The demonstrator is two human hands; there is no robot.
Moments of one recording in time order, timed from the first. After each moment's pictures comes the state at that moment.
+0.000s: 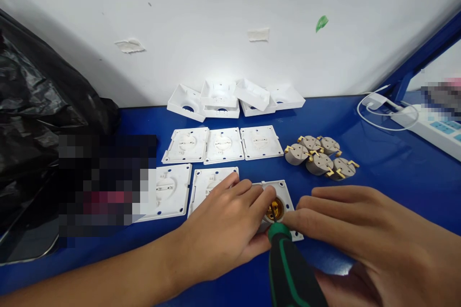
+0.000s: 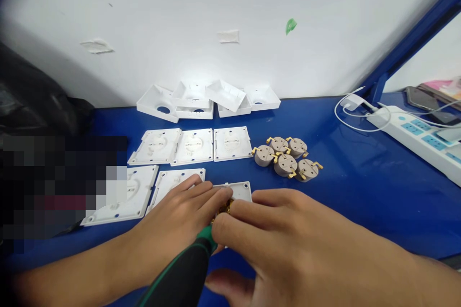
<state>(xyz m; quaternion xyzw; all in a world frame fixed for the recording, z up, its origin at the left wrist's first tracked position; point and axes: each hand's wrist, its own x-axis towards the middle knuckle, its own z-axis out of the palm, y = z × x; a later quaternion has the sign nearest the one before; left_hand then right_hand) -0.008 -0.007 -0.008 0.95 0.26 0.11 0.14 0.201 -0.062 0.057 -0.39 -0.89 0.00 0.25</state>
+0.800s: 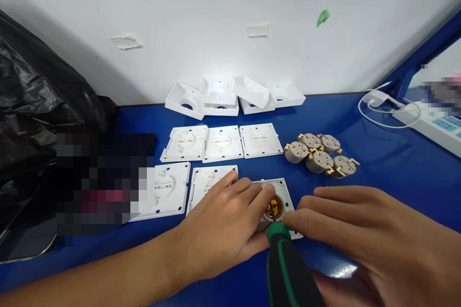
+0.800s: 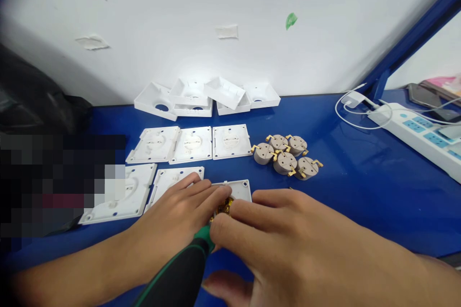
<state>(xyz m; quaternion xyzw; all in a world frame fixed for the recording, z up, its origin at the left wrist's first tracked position) -0.008 -0.006 -0.005 0.95 0.27 0.10 0.13 0.209 -0.047 0.064 -0.28 -0.94 -0.01 0.22</state>
